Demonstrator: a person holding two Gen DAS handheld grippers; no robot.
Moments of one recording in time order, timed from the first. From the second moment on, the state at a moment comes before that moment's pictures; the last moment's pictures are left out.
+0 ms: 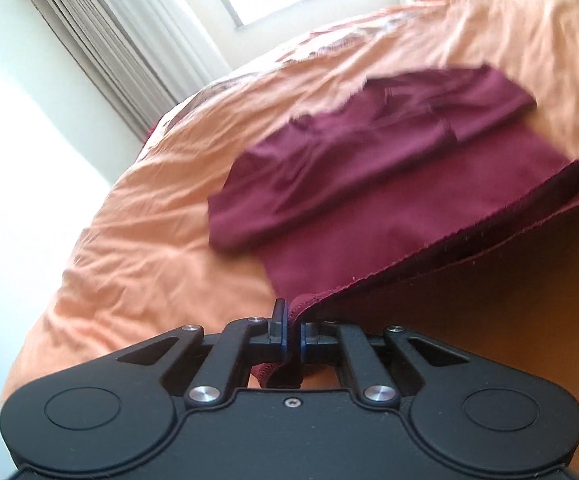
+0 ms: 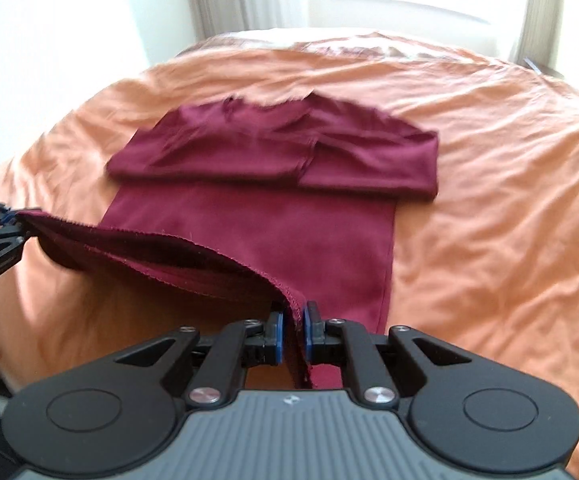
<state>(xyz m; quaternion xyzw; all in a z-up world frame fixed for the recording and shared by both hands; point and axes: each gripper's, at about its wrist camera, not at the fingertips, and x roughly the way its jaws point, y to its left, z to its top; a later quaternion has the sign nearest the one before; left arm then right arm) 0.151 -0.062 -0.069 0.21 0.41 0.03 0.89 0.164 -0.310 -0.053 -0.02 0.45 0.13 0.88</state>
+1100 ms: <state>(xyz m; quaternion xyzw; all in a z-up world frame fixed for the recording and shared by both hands) 0.446 -0.010 -0.072 0.10 0.44 0.05 0.89 0.470 -0.269 -0.069 -0.05 0.41 0.18 0.89</state>
